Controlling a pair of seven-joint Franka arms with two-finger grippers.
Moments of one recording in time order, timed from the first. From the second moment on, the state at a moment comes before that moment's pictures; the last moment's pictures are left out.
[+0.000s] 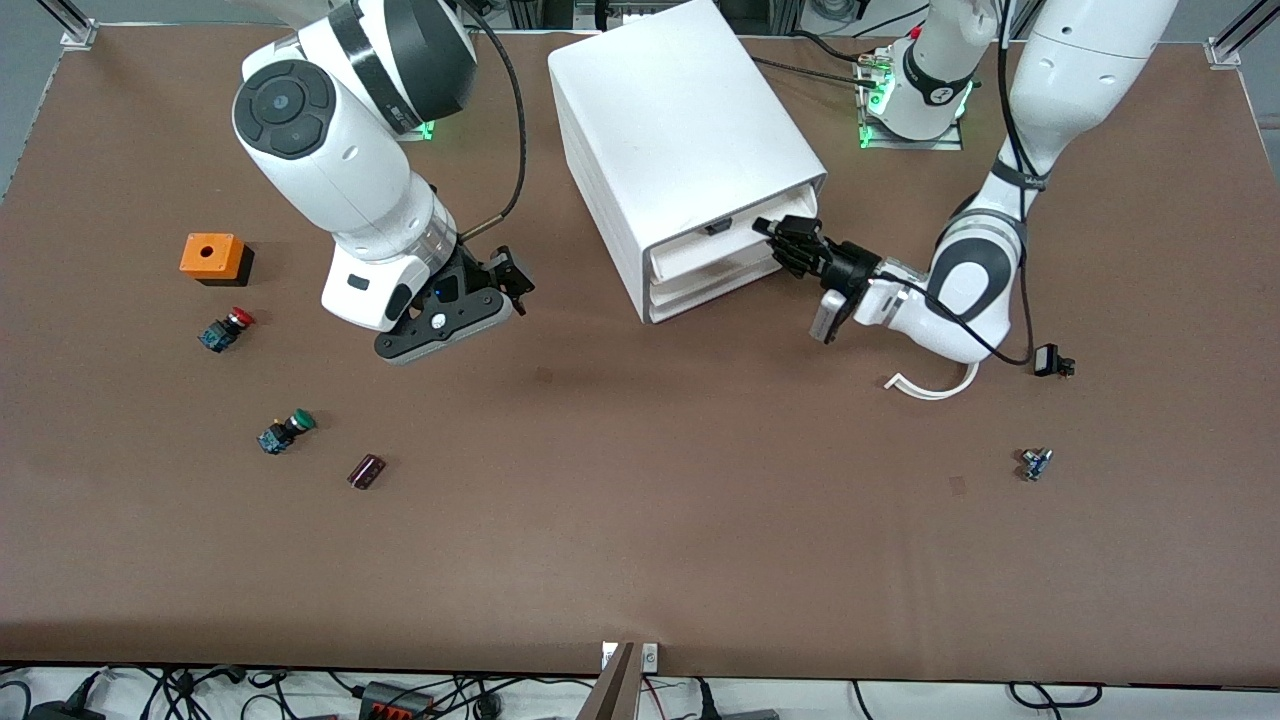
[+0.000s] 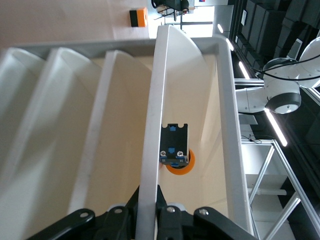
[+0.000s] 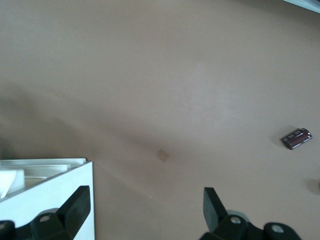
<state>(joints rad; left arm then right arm) -0.10 0.50 -0.08 -2.03 -1.18 1.46 0.99 0.53 0.35 -0.03 -1.40 0.11 1.88 0.08</state>
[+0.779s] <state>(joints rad) -0.02 0.65 -0.07 -1.74 -1.08 1.45 0.86 0.67 0.45 -0.03 -1.28 0.12 1.95 0.25</state>
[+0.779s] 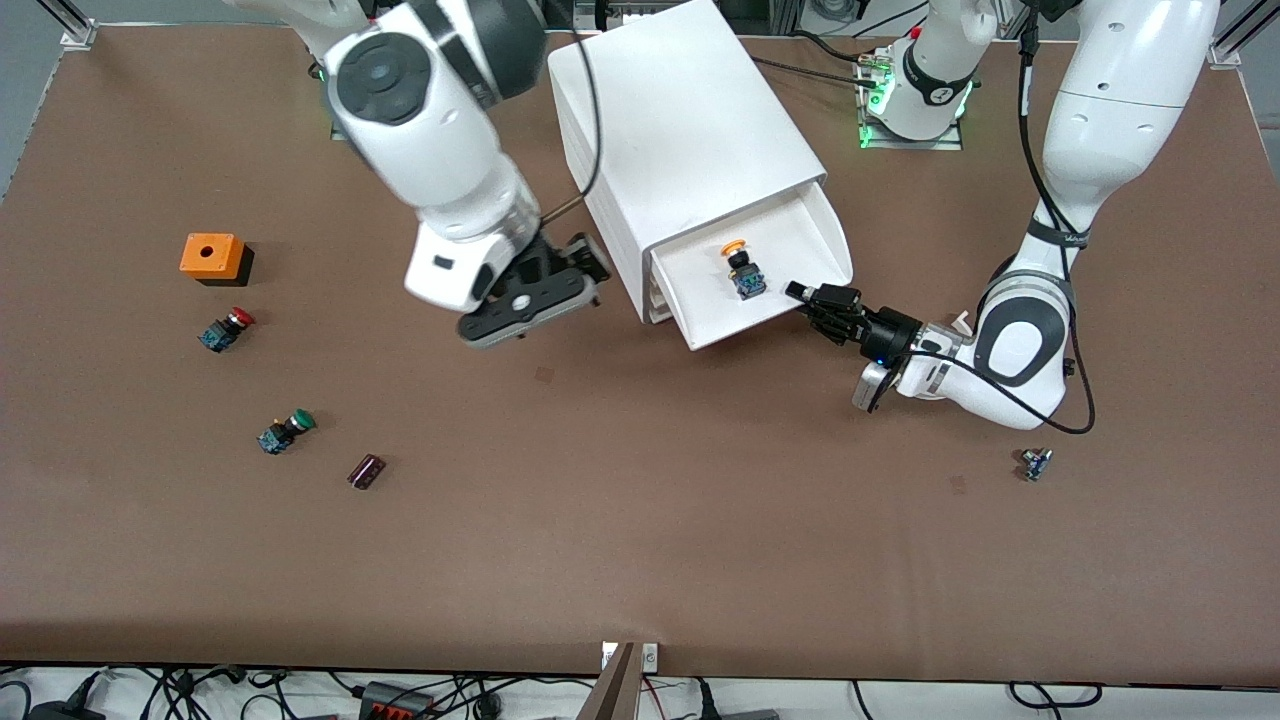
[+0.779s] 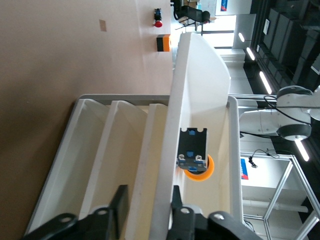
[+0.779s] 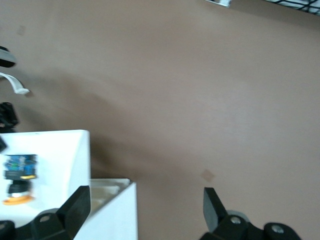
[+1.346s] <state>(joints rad) 0.00 0.51 -0.07 -1.66 -0.86 1.44 0.39 0.85 0.54 -0.03 -1.25 0.10 2.09 0.48</state>
